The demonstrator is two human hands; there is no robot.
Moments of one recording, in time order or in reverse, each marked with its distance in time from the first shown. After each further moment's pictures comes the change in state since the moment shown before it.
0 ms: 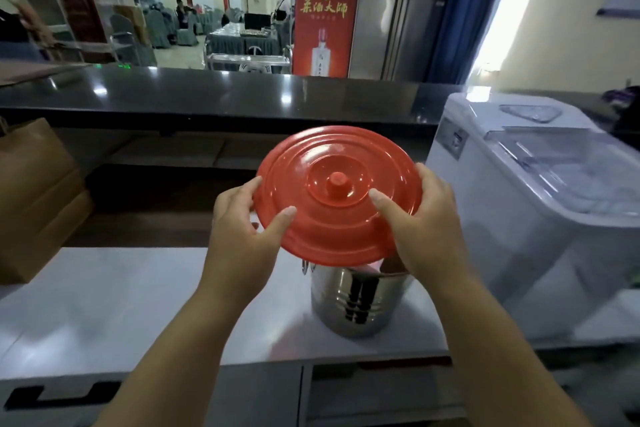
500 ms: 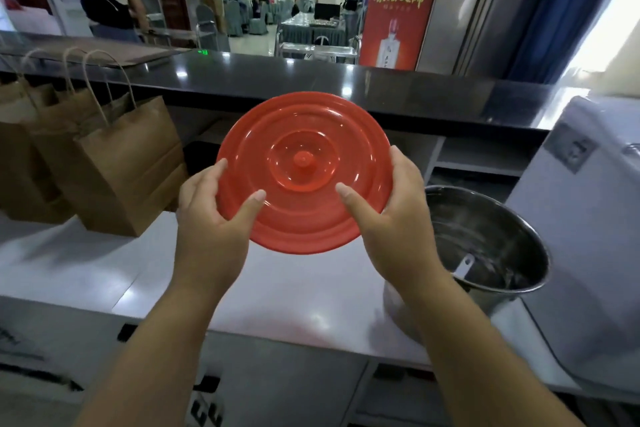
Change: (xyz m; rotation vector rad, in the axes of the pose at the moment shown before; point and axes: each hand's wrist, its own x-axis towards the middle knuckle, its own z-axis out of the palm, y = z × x) left_hand -0.002 -0.045 -0.110 0.085 0.316 -0.055; right_hand -0.032 -0.064 0.109 0.209 -0.223 -0.217
